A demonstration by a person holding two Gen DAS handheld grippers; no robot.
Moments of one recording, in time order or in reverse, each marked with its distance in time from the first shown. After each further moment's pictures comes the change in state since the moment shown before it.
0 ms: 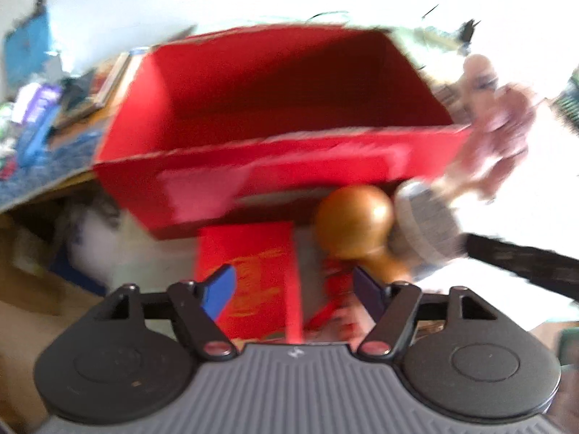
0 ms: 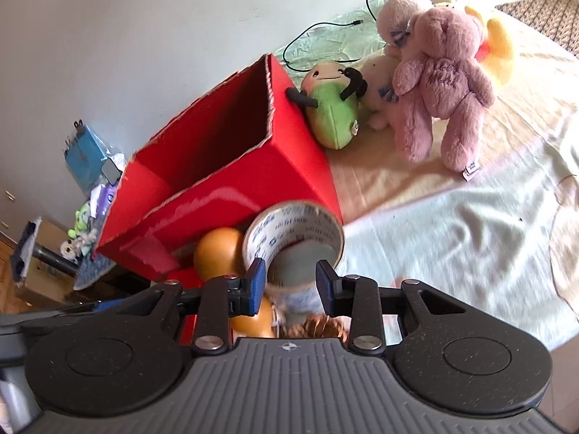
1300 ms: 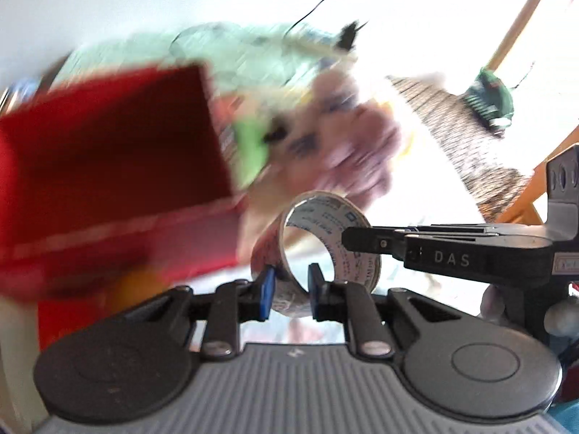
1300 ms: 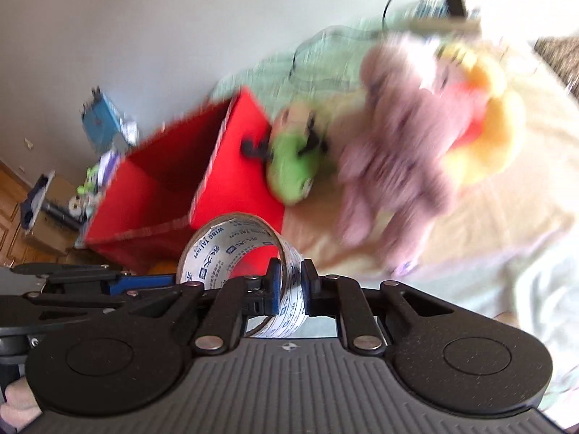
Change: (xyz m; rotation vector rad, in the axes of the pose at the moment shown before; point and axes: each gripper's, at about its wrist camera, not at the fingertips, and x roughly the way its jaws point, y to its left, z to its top) left arm 0.014 -0.118 0.062 0.108 -0.031 -0.244; right arm -0.045 -0.083 0.076 -0.202 0.049 0.066
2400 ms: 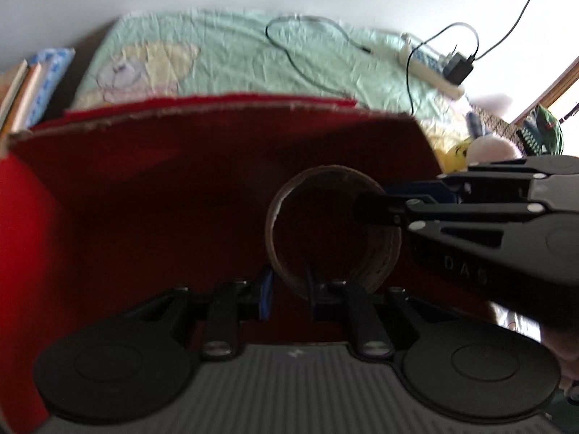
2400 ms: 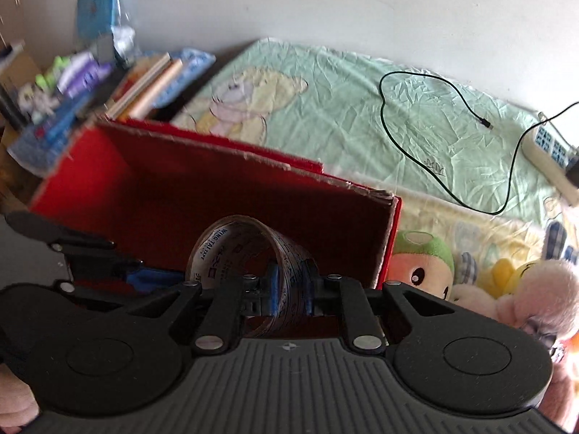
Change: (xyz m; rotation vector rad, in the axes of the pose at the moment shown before) left arm 0.053 0.178 0.100 -0.156 0.107 0.046; right arm 0.184 0.146 0.104 -0.467 0.178 -0.231
